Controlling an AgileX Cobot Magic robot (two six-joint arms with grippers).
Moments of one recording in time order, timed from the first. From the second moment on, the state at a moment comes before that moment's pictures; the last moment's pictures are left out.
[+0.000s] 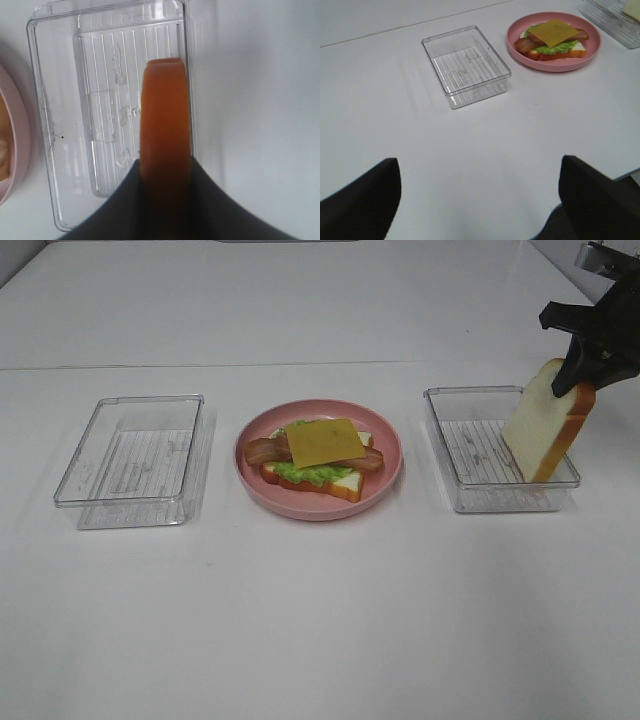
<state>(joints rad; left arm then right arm) -0.32 0.00 -0.50 0.01 1.05 0.01 -0.12 2.07 -1.66 0.30 1.01 -0.17</state>
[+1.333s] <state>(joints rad) -0.32 0.00 -0.50 0.01 1.05 0.01 0.17 2.12 -1.45 1.25 0.87 -0.53</state>
